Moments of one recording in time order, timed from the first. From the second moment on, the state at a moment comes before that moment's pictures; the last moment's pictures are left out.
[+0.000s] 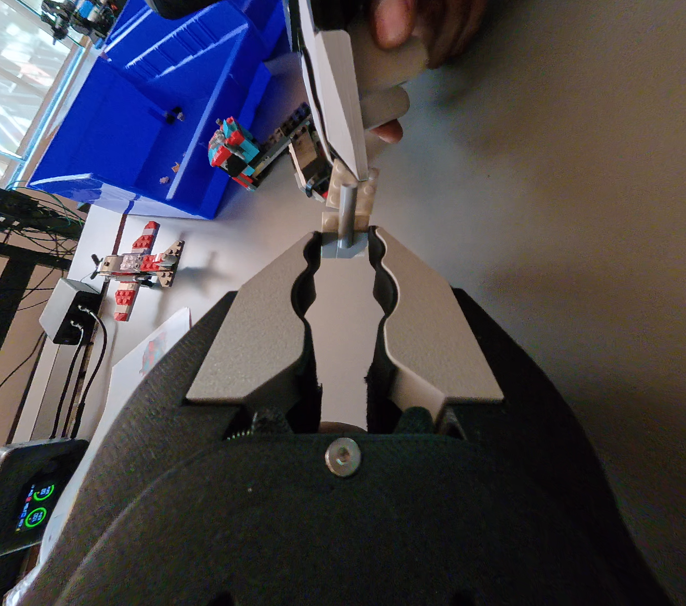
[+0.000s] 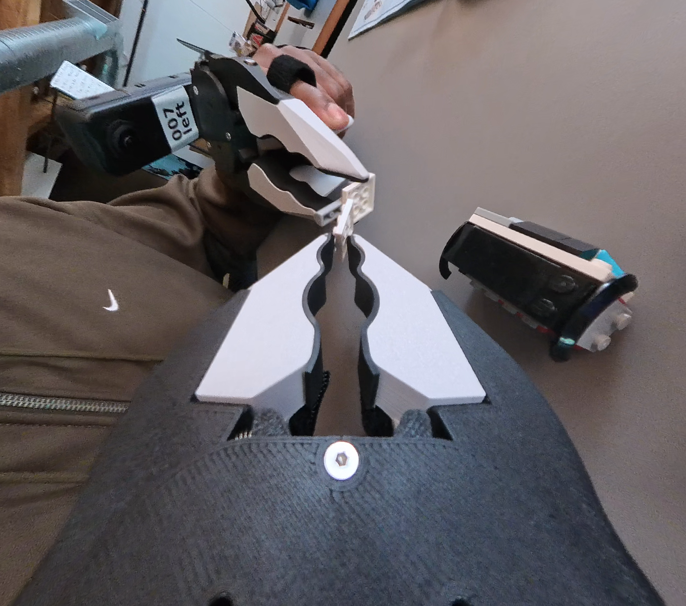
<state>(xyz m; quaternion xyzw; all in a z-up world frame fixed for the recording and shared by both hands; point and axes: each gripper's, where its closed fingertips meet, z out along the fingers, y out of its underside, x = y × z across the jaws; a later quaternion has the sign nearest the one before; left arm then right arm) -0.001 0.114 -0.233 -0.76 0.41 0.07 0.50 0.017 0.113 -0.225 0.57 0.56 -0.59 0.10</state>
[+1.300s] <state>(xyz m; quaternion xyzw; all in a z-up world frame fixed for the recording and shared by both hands) 0.005 0.105 -0.256 -0.82 0.39 0.02 0.41 0.020 0.106 -0.240 0.56 0.65 -0.50 -0.02</state>
